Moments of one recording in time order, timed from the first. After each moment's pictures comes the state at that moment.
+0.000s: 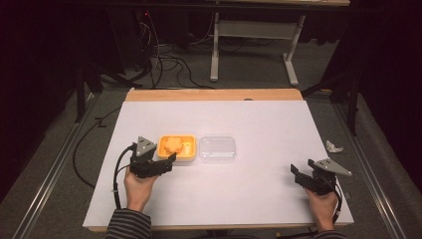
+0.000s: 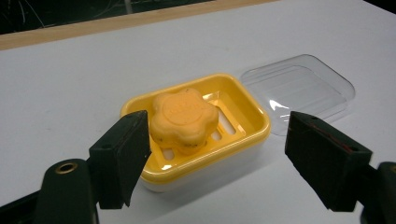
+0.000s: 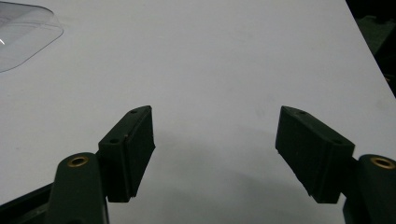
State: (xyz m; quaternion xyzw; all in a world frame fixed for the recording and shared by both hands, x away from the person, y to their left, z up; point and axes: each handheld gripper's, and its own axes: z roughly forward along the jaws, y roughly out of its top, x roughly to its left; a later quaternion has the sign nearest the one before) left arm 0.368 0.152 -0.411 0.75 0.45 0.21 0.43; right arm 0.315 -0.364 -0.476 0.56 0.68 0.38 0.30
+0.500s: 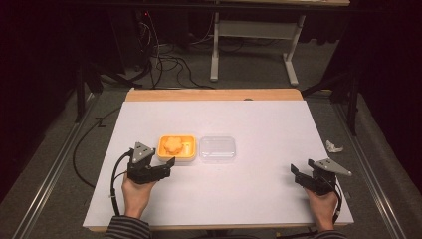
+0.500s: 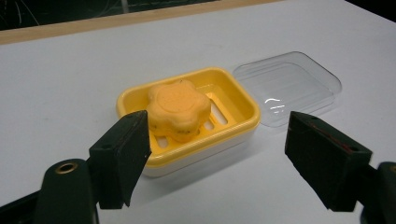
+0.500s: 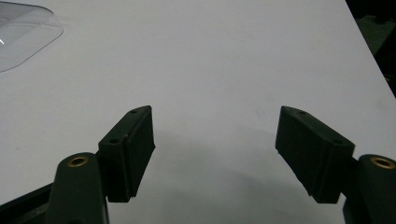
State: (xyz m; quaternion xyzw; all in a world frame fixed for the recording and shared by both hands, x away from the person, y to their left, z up) left arm 0.352 0.157 -0.415 0.75 0.44 0.21 0.45; right arm 0.315 -0.364 -0.476 0.56 0.68 0.37 0.30
